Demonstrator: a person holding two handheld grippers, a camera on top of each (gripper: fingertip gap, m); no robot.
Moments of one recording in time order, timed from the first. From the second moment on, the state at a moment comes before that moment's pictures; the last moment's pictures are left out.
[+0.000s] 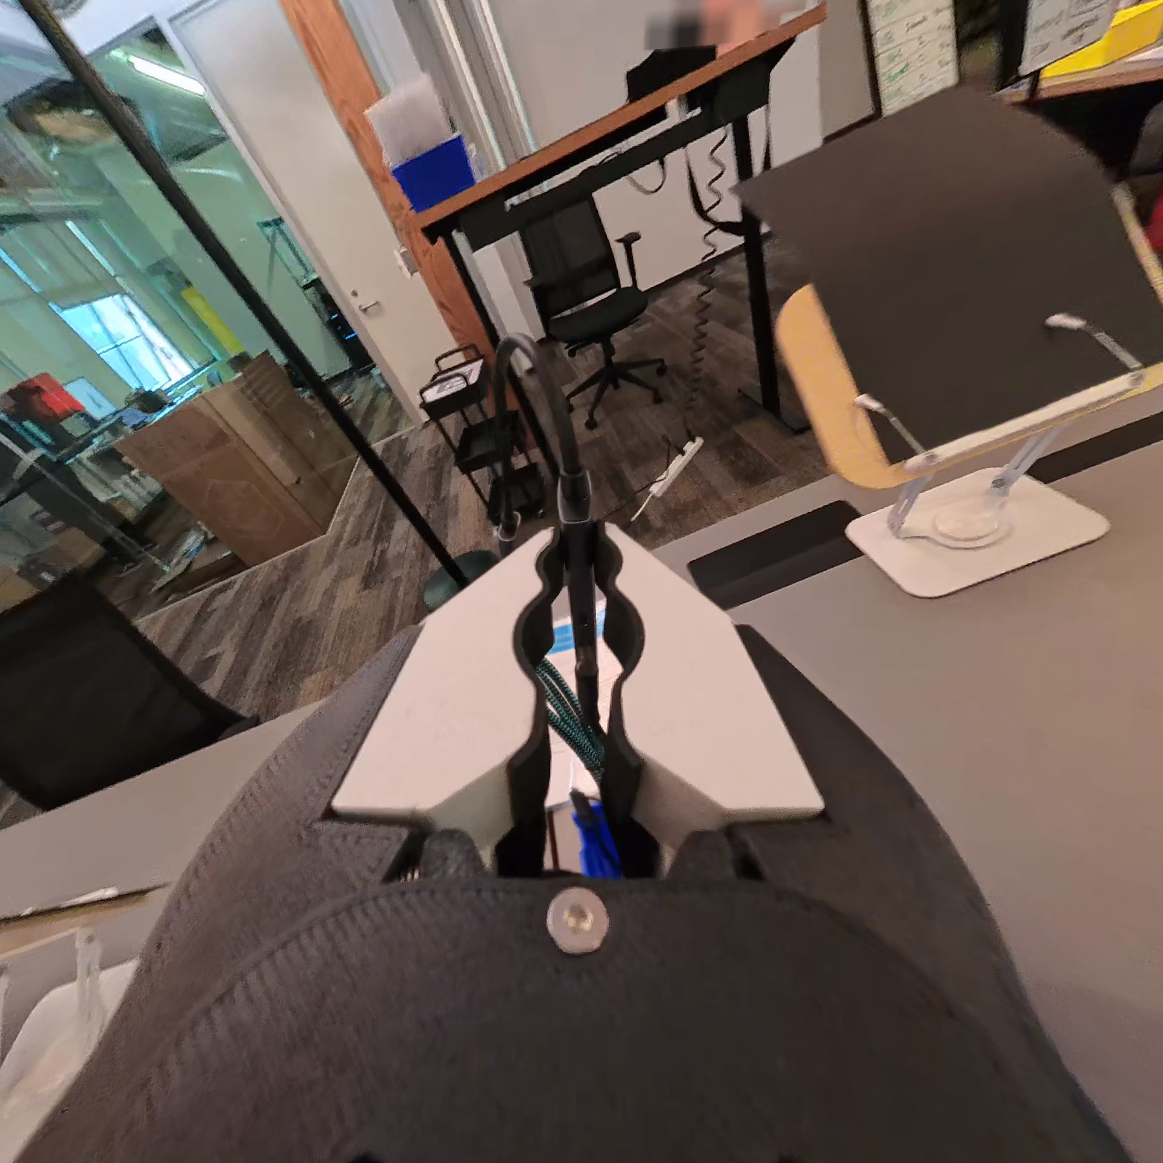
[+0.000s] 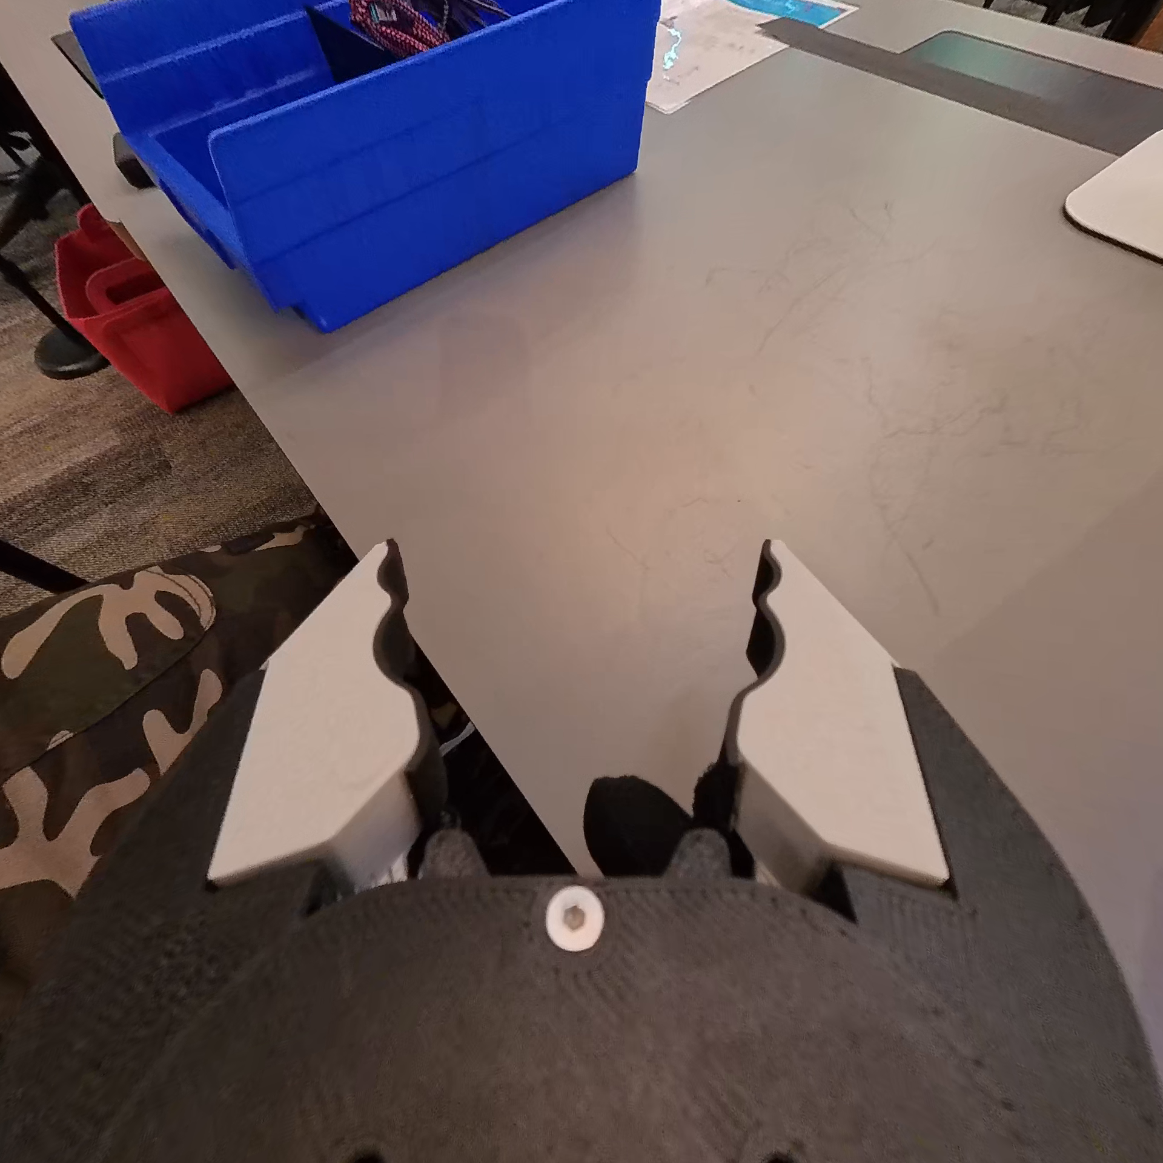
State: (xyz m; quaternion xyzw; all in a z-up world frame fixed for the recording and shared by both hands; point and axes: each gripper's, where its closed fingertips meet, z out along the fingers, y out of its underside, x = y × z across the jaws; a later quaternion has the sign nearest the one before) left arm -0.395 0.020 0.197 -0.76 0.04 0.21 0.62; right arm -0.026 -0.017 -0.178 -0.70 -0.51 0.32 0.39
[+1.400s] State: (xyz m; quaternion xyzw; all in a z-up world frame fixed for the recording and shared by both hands) left arm -0.057 0.103 -0.007 -0.76 0.12 -0.31 0.56; right arm -0.068 0.088 -0.094 -0.65 -0.48 0.30 0.51
